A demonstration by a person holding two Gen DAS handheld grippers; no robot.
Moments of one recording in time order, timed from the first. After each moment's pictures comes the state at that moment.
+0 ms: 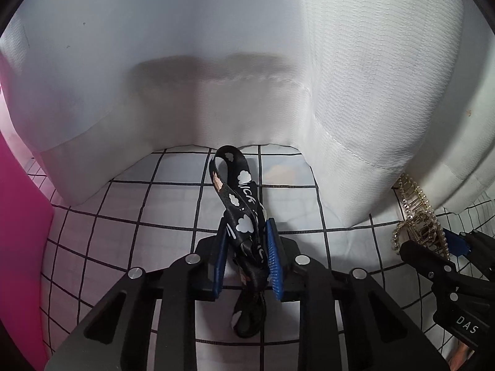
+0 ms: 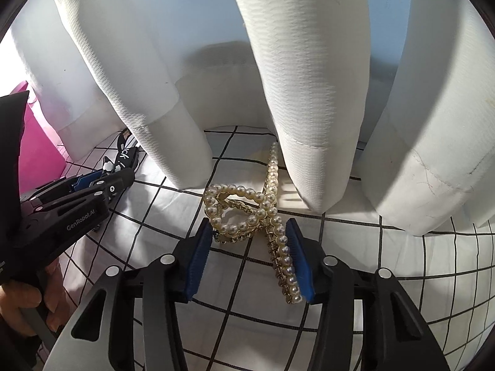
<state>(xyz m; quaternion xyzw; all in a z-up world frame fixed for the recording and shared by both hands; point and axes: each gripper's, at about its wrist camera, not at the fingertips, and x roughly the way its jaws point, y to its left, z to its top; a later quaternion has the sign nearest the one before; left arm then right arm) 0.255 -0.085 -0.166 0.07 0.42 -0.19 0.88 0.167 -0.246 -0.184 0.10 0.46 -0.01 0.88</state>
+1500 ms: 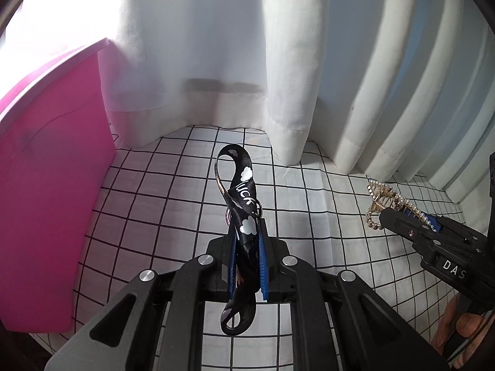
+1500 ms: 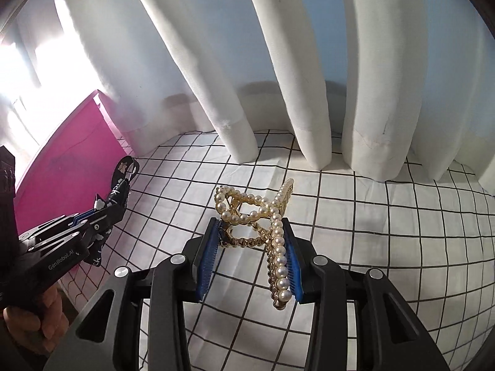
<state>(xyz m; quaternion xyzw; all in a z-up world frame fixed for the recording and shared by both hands) 0.112 -0.024 -0.097 0.02 0.41 -0.20 0.89 0.064 -0.222 -0.097 0.13 0.42 0.03 0.90</state>
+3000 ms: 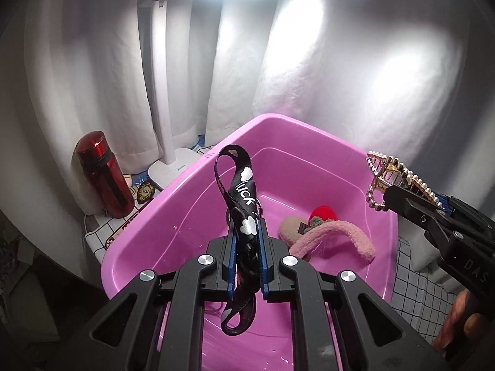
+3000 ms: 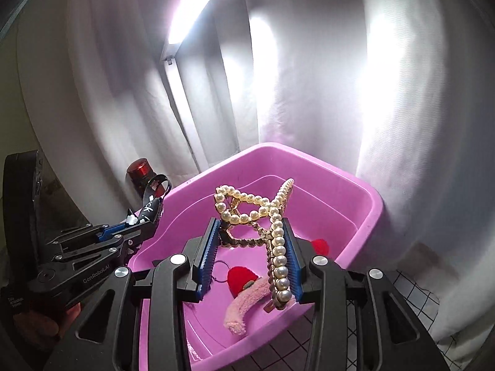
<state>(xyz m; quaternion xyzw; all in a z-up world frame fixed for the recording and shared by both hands) 0.144 0.266 0.017 -0.09 0.36 0.06 0.92 0.199 0.100 0.050 -0.01 0.34 0.32 0.88</state>
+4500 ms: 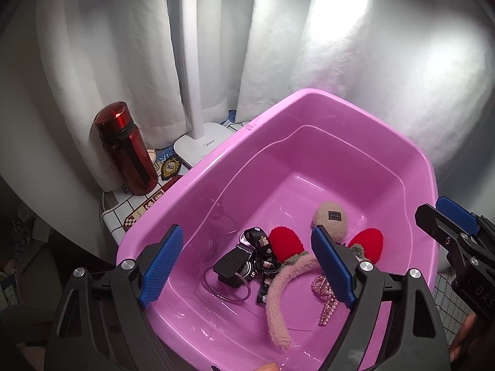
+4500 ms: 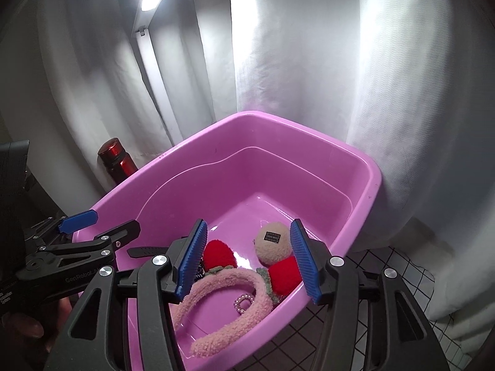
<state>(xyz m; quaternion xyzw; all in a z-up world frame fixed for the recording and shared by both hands) 0.151 0.286 -0.003 -0.10 0.41 0.12 0.90 0.200 0.099 0.030 -0.02 0.38 0.26 0.89</state>
